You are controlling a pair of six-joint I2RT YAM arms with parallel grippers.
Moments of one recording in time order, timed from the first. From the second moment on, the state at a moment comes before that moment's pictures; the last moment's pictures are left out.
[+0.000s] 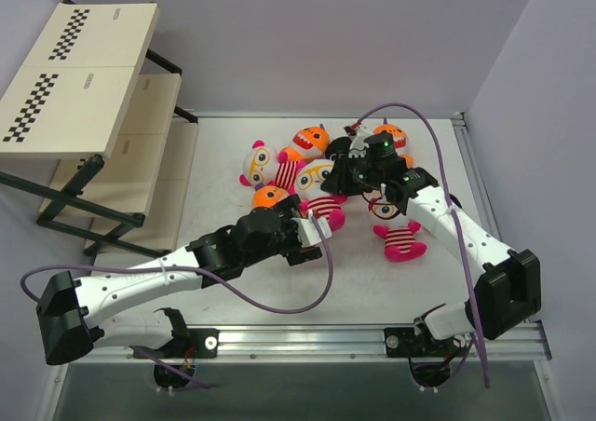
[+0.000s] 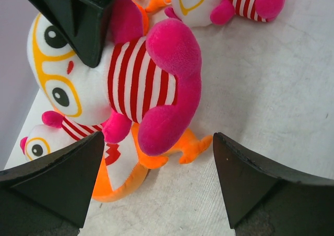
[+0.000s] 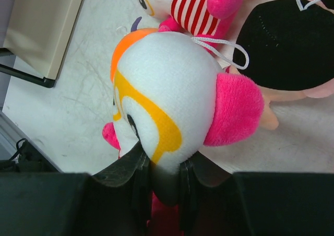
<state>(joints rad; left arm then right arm) -1.09 1.16 0.89 -0.09 -0.14 0.40 0.47 1.40 1.15 -0.38 -0.31 0.38</state>
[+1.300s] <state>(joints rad) -1.09 1.29 0.93 -0.14 -0.15 0.41 0.50 1.40 1.15 -0.33 -0.34 0.36</state>
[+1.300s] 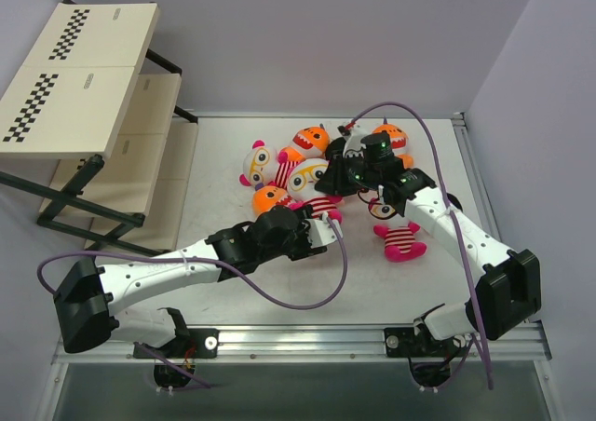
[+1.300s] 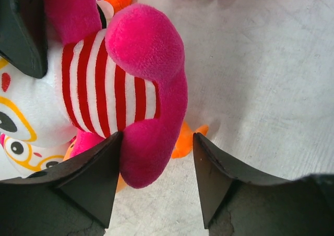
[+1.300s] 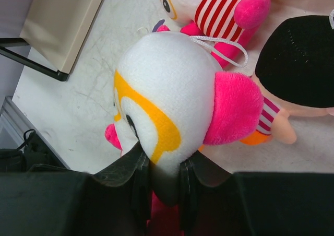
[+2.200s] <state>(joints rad) -1.09 1.30 0.94 -0.16 -0.20 0.40 0.50 1.39 1.15 -0.32 -0.33 0.37</state>
